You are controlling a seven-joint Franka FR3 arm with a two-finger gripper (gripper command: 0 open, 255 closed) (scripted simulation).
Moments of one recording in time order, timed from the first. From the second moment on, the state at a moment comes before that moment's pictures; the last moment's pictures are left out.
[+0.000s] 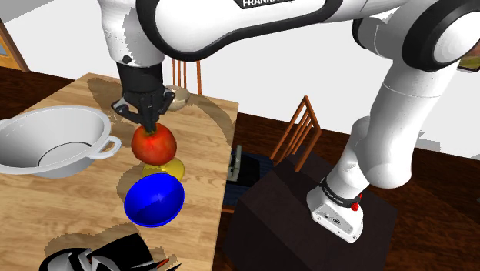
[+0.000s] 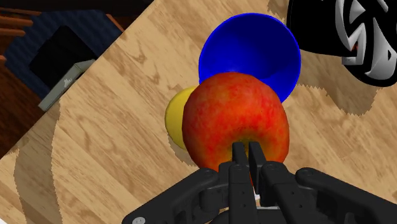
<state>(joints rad) 0.49 0.22 0.38 -1.64 -0.11 1.86 0.88</state>
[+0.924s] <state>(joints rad) 0.54 0.25 0.41 -1.72 -0.14 1.96 0.99</state>
